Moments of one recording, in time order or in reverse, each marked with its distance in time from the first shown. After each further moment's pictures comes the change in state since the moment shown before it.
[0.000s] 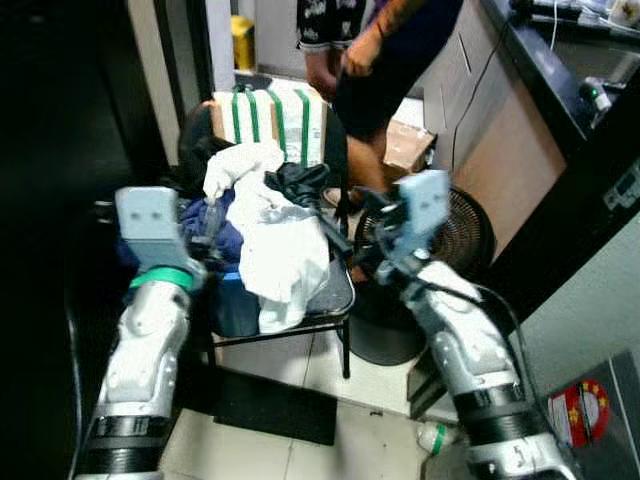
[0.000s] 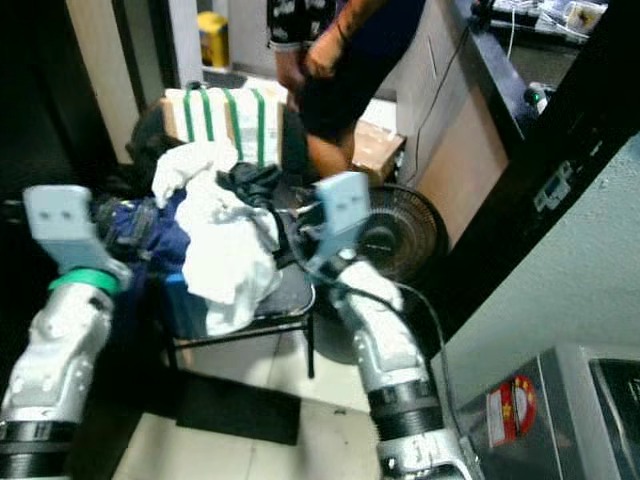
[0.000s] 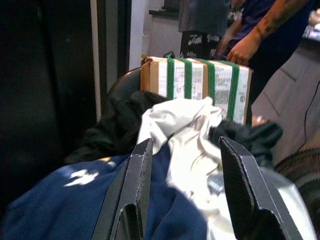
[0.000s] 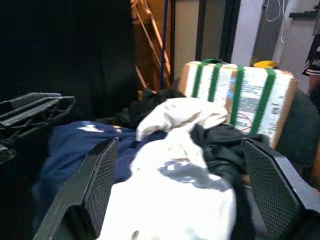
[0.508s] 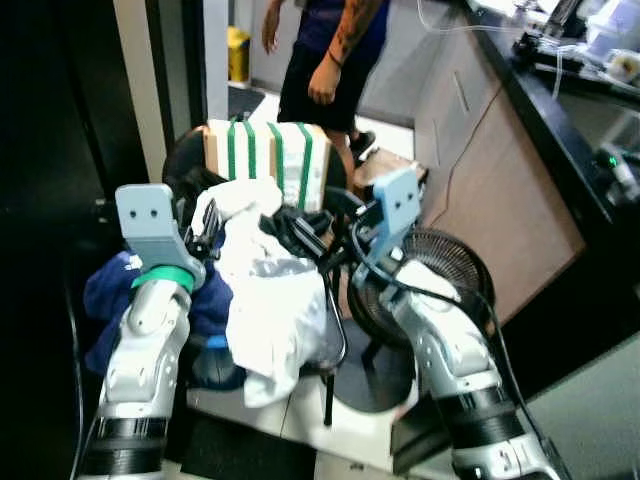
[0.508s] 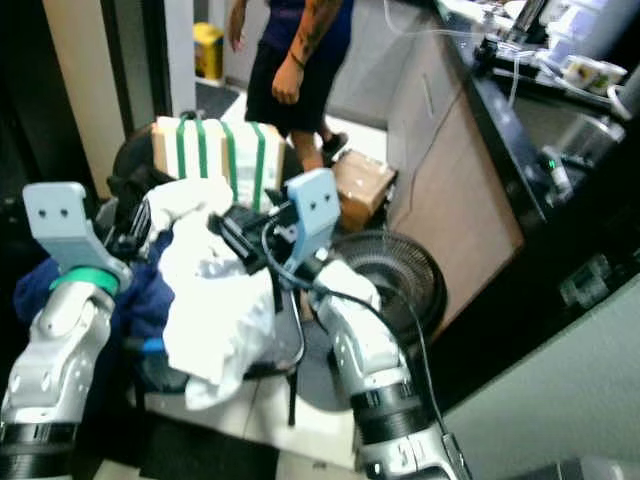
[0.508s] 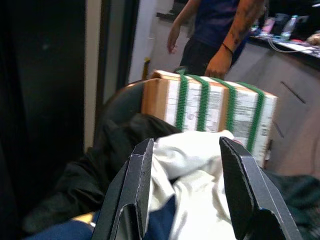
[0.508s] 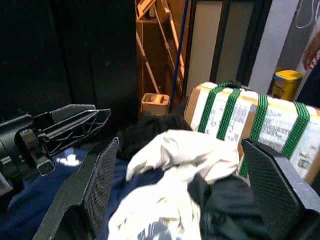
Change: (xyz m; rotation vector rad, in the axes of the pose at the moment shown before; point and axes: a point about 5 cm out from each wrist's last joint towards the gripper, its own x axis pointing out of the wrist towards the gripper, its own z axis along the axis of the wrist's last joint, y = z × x) left arm 0.002 0.002 0.007 0.008 0.000 0.008; right arm 0.013 0.026 0.010 0.037 -0.029 0.091
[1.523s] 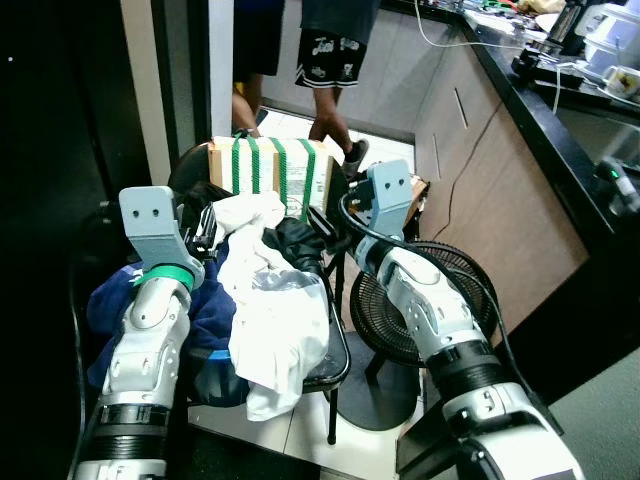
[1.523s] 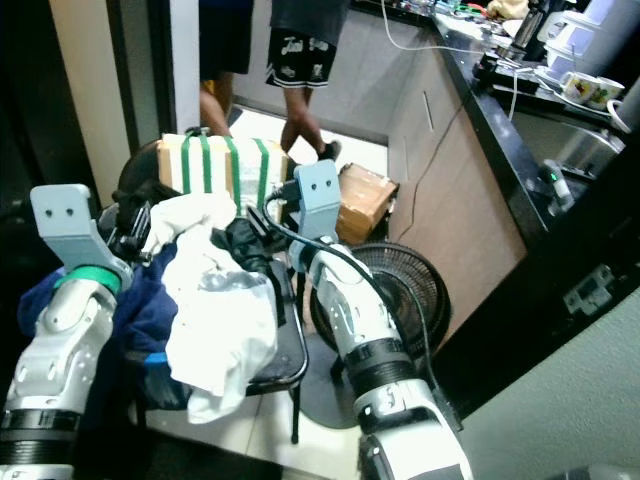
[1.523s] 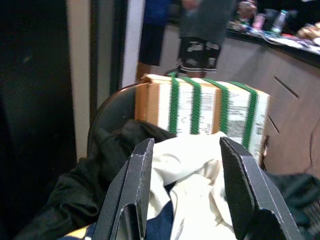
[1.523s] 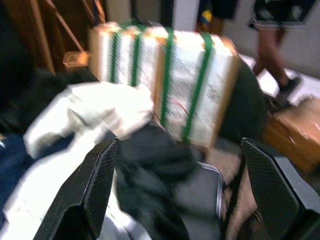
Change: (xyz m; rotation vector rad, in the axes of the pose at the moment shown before) left arm 0.009 0.010 -0.009 0.058 0.039 -0.034; right arm 0.011 -0.052 -0.041 0.010 0.283 -0.330
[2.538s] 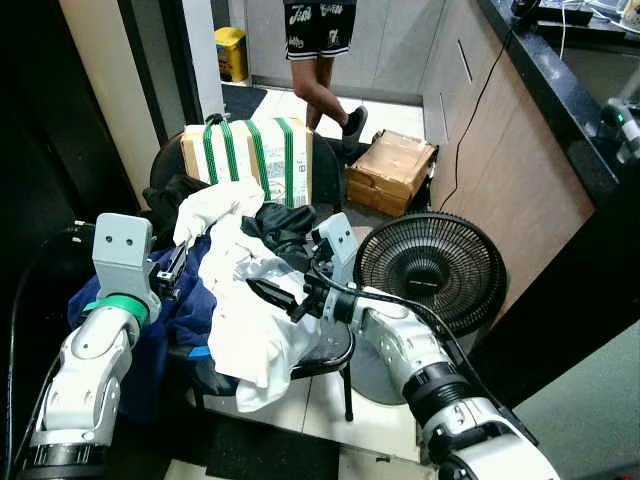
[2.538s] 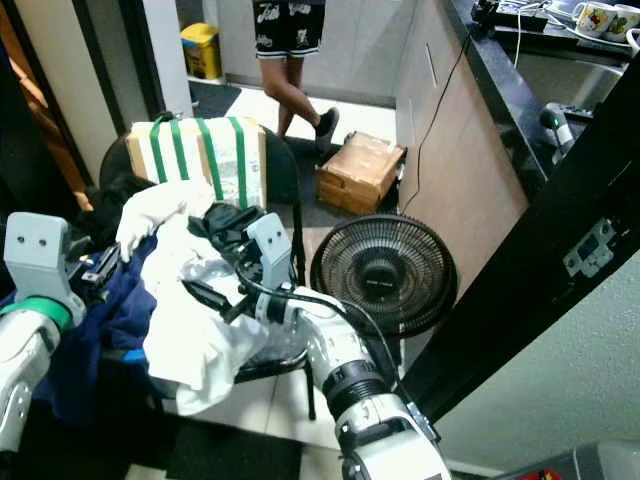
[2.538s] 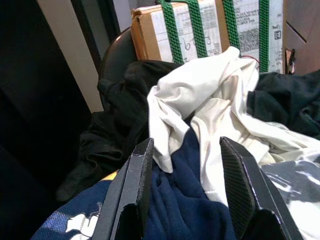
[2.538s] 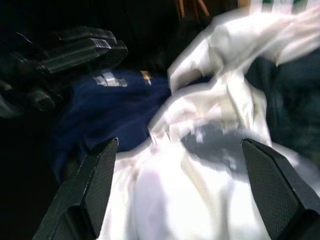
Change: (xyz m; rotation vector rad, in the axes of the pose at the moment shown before) left arm -0.036 0.036 -0.014 0.150 0.170 -0.035; right arm -0.010 0.059 -0.050 0.115 0.066 0.568
